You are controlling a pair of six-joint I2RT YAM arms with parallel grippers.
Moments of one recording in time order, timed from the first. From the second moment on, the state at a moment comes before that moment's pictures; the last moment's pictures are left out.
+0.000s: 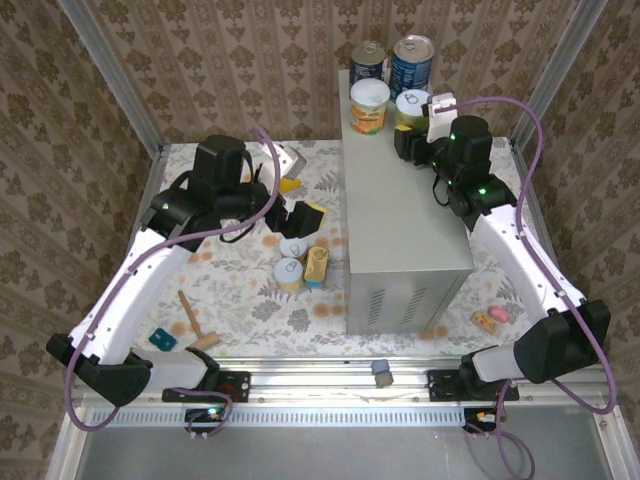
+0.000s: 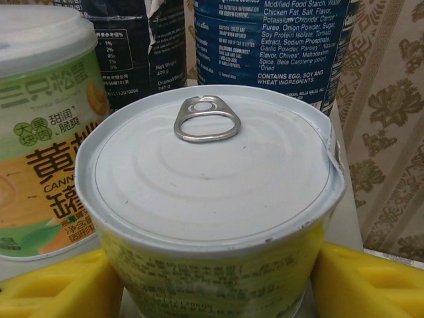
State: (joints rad) left arm -0.64 1.28 1.60 -0.84 0.50 0.06; right arm 0.23 1.39 1.36 -0.14 0.01 -0.02
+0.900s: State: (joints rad) left arm -0.62 1.28 1.60 -0.83 0.52 0.06; right arm 0.21 1.37 1.34 -0.13 -0.01 0.01
